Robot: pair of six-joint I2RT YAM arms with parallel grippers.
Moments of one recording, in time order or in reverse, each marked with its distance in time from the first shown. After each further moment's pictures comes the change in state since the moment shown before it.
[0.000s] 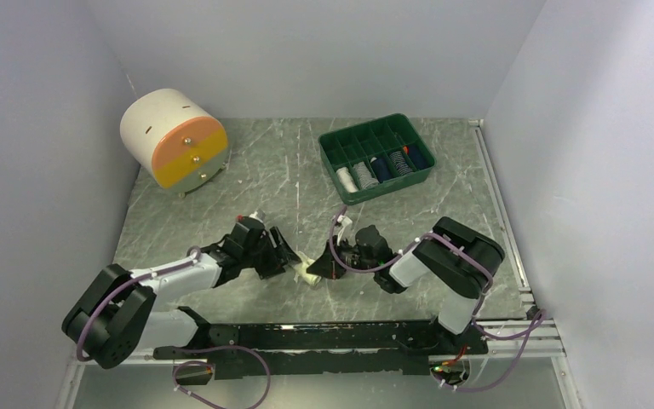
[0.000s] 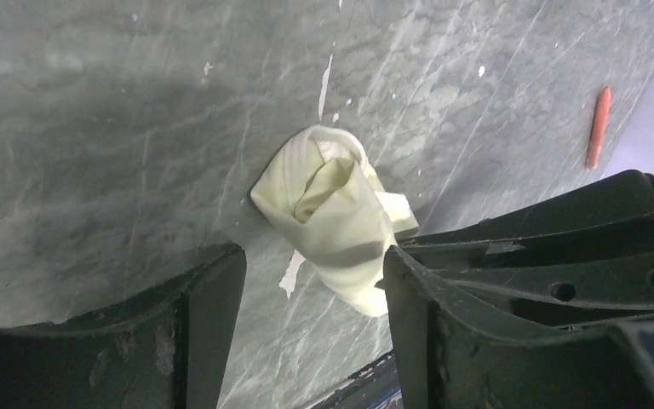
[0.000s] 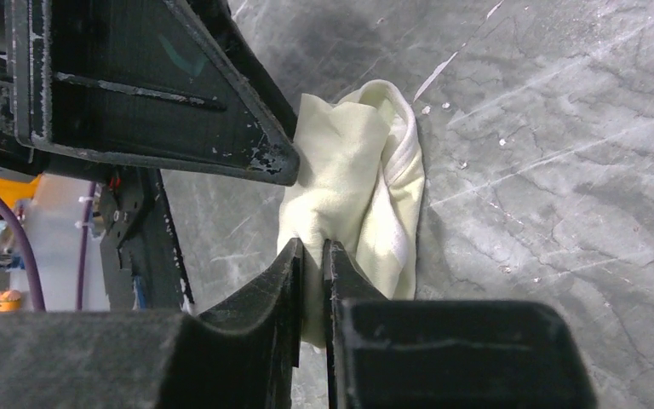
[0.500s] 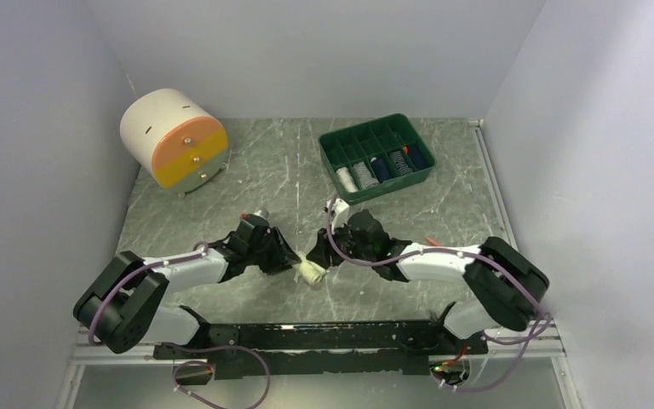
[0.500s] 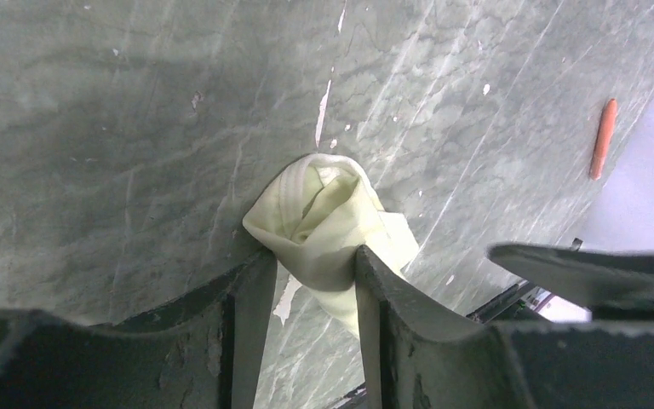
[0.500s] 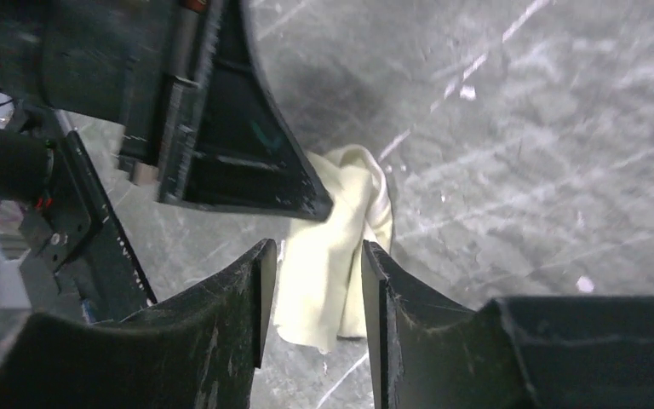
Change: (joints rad) left arm -0.005 0.112 0.036 0.056 -0.001 -0.003; right arm 0.014 -0.265 0.144 -0.510 0.142 -0.182
